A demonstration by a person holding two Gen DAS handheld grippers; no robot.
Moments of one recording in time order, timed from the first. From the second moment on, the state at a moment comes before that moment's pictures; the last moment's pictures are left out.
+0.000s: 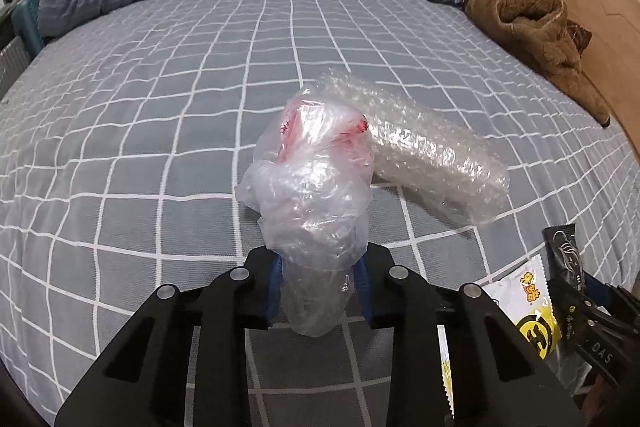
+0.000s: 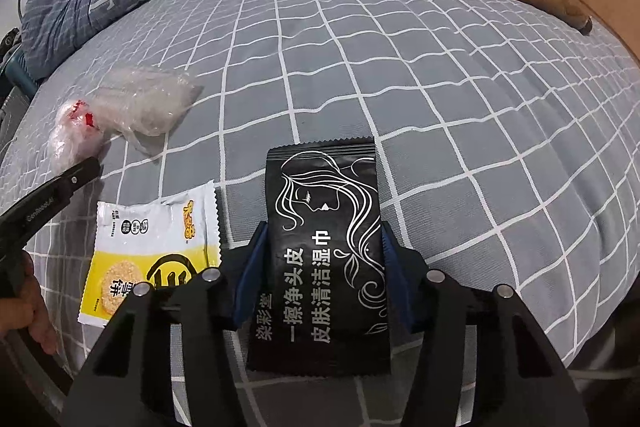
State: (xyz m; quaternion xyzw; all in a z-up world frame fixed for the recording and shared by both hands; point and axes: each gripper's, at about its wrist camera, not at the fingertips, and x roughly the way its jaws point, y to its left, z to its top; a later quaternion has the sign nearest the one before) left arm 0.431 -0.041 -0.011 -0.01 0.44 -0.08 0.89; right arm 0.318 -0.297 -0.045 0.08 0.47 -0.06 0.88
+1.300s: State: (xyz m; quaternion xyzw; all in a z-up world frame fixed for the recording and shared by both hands) left arm 0.340 -0.026 0.023 -0.02 0.40 -0.09 0.91; right arm 0.305 -0.303 -0.041 0.07 0.44 -0.05 0.89
